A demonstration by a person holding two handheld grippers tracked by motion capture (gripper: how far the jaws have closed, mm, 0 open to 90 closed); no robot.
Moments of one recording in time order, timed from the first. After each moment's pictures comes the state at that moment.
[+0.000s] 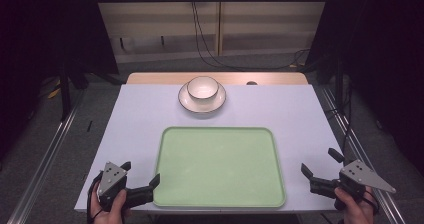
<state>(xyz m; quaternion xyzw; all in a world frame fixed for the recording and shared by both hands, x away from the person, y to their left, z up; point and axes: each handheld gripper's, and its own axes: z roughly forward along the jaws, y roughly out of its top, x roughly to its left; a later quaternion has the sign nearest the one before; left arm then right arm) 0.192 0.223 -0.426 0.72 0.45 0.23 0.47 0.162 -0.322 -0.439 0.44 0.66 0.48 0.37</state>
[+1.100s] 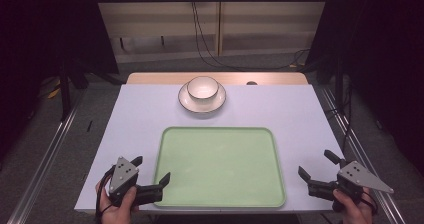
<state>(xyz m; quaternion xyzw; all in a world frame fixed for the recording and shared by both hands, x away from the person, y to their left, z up) 0.198 0.199 -0.414 0.75 0.40 0.23 0.48 0.160 -0.318 -0.440 0.43 0.67 0.49 0.35</state>
